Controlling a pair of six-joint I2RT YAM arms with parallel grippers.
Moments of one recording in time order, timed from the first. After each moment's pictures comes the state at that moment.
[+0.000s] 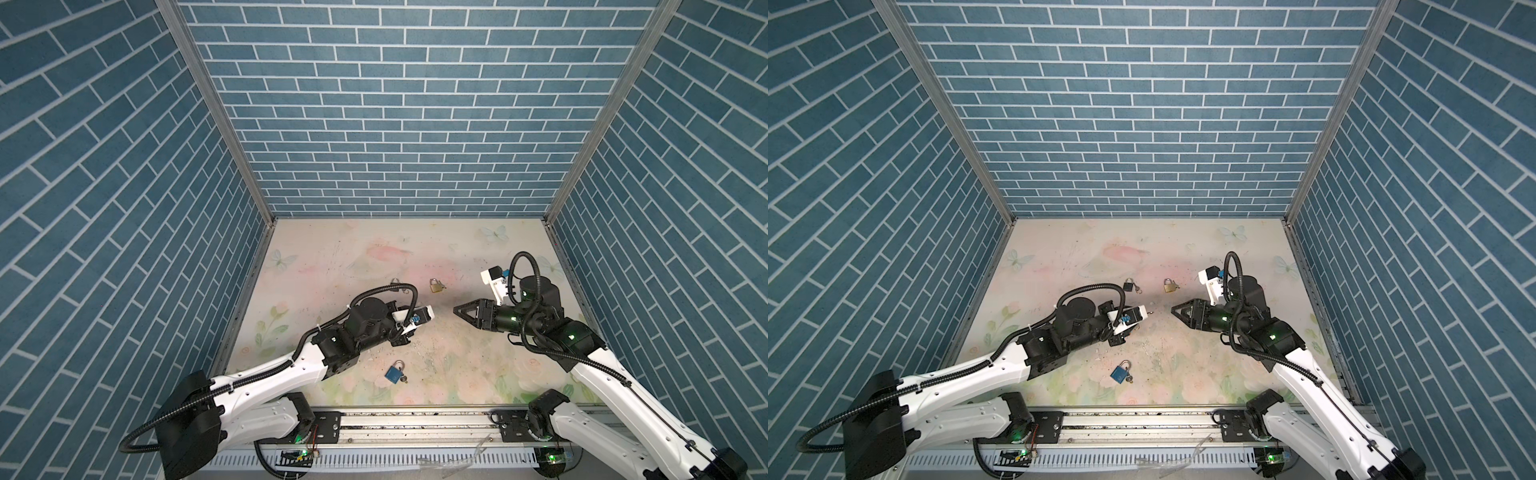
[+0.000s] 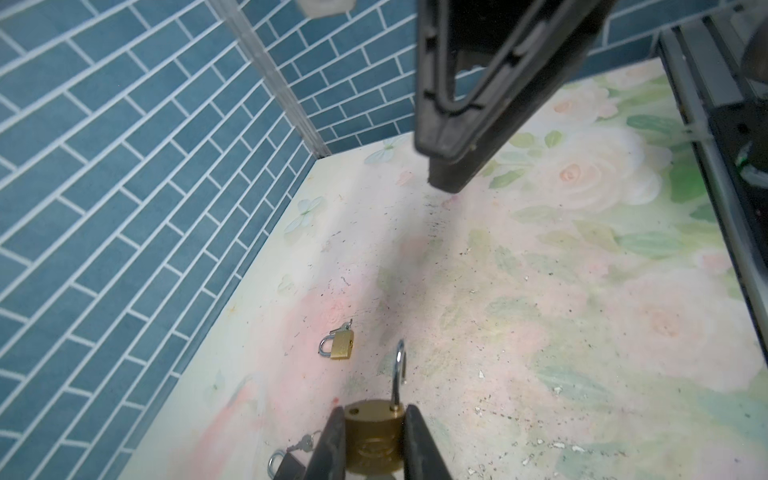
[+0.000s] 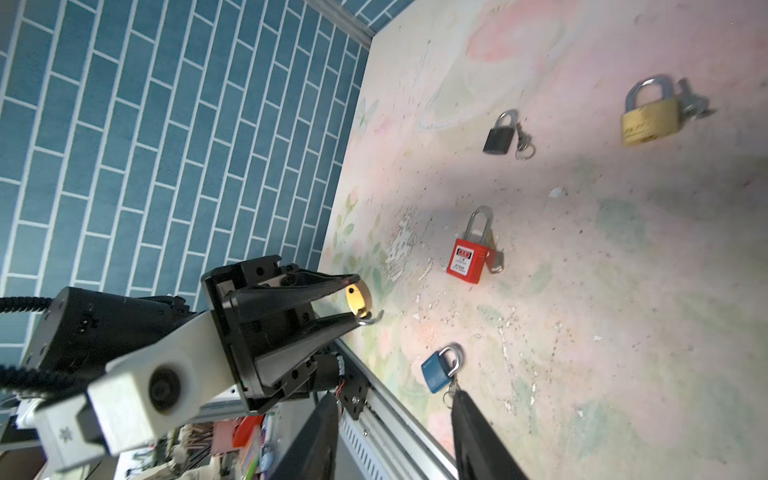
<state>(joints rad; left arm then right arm) -0.96 1.12 0.63 0.13 0.06 0.56 0.55 0.83 0.74 -0.44 -0.62 0.77</state>
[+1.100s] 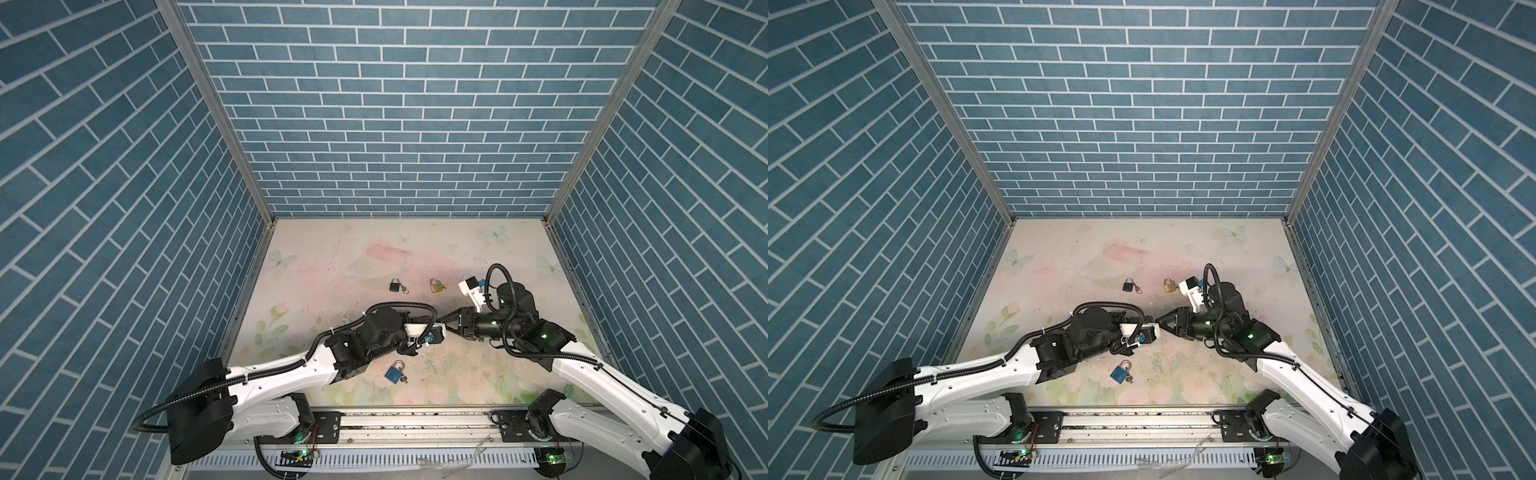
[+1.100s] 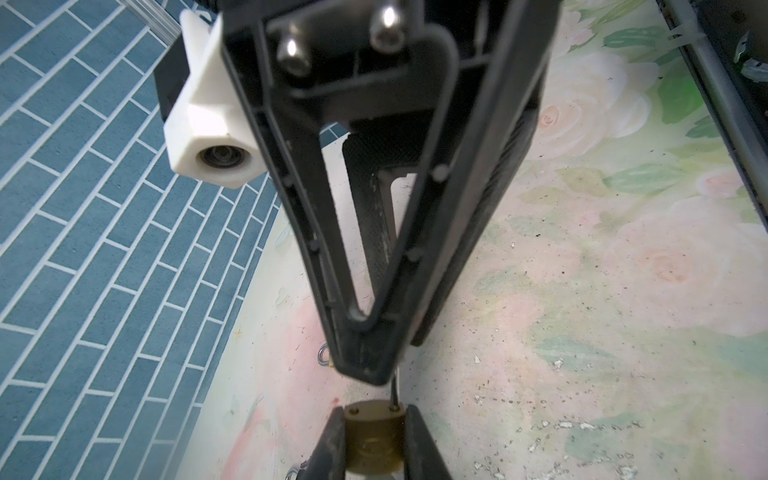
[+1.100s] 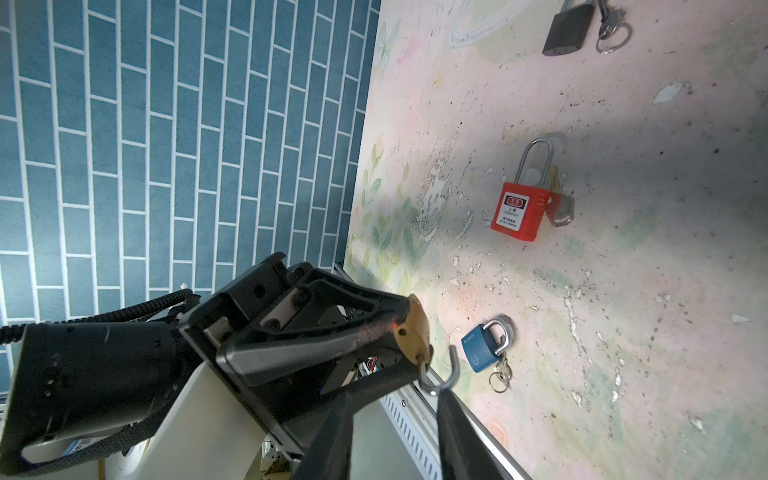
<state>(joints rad) -1.05 1.18 0.64 0.16 -0.02 0.68 0.66 0.94 0.62 -0.18 -0.67 0.93</state>
